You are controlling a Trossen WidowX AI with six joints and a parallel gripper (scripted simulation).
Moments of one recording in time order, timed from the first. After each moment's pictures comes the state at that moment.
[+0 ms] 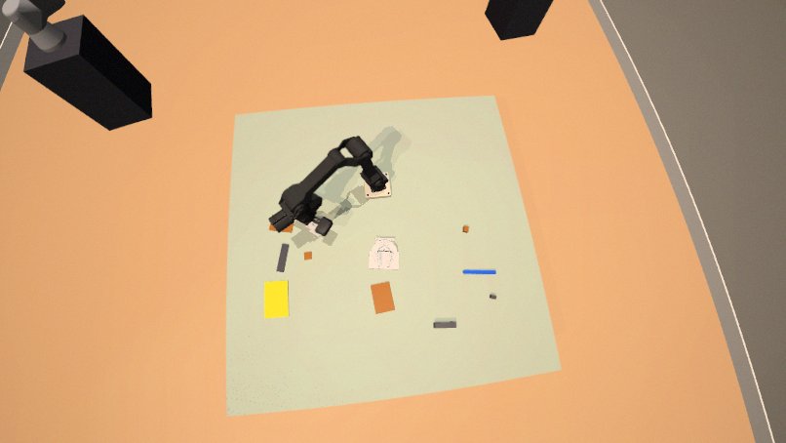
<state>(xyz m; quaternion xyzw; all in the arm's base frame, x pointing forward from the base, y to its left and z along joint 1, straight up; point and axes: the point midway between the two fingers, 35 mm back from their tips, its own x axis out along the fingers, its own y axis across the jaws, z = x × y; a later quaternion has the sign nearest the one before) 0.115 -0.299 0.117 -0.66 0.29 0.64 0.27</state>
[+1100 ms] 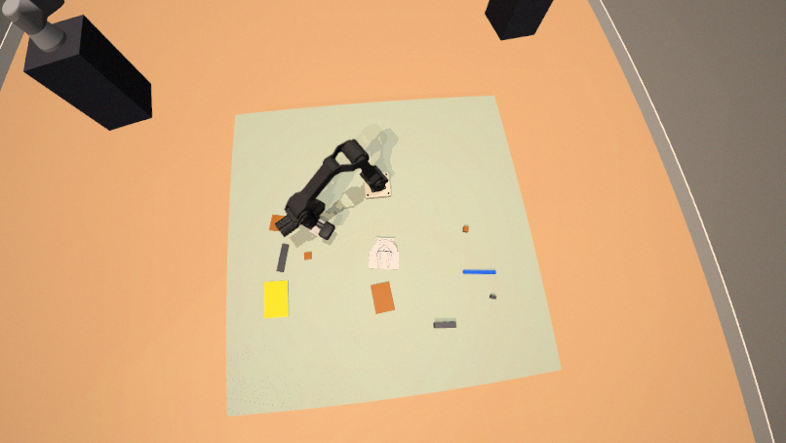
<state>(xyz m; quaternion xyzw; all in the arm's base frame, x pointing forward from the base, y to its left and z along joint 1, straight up) 0.115 -0.301 0.057 -0.66 0.29 0.64 0.27</state>
